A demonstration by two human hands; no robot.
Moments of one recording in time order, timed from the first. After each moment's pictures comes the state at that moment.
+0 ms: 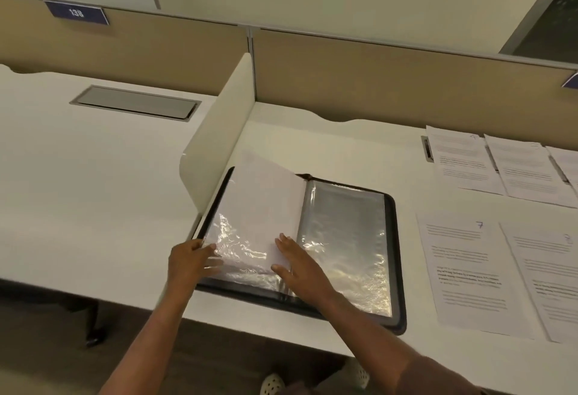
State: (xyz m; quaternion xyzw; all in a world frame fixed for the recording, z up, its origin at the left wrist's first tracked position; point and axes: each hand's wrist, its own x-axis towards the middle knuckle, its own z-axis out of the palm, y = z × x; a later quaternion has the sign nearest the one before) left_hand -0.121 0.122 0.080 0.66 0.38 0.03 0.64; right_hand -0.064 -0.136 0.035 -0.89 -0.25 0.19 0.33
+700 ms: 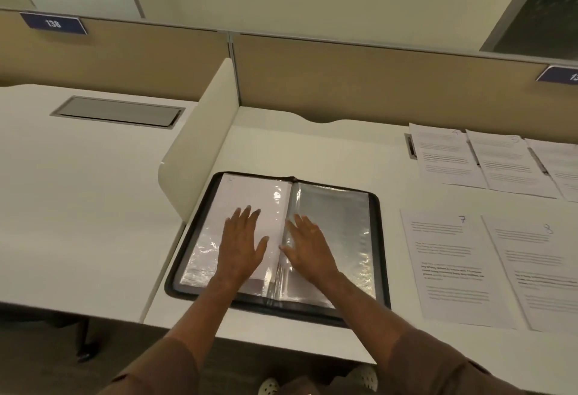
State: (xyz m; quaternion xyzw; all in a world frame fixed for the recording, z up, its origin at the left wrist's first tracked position) left_hand -0.058 0.031 0.048 0.97 0.02 0.10 0.21; right_hand -0.018 -0.163 0.054 -0.95 -0.23 0.07 0.18
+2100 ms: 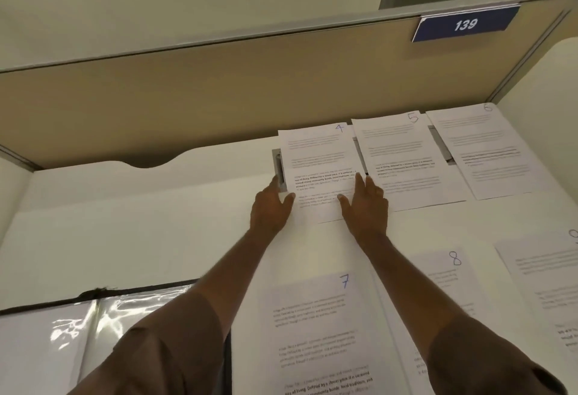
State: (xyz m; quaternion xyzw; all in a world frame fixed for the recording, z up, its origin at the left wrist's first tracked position) left_hand 0.356 -0.415 0.031 0.93 0.04 -0.10 0.35; right_hand 0.324 -0.628 0.020 -0.98 0.16 0.01 0.15
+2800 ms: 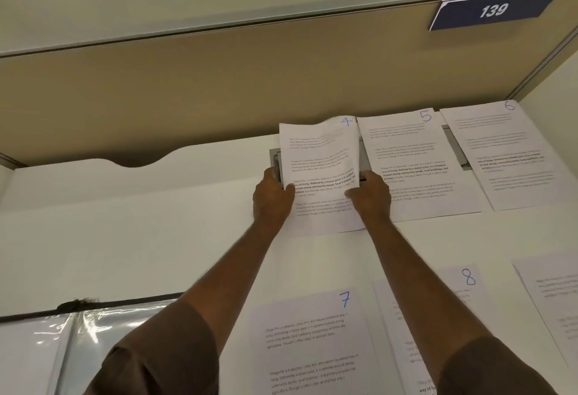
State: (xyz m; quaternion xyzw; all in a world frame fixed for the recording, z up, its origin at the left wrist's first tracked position) left_hand 0.399 -0.443 0.024 0.90 0.14 -0.07 0.41; right_hand 0.382 -0.643 0.023 -0.87 0.27 0.03 0.40
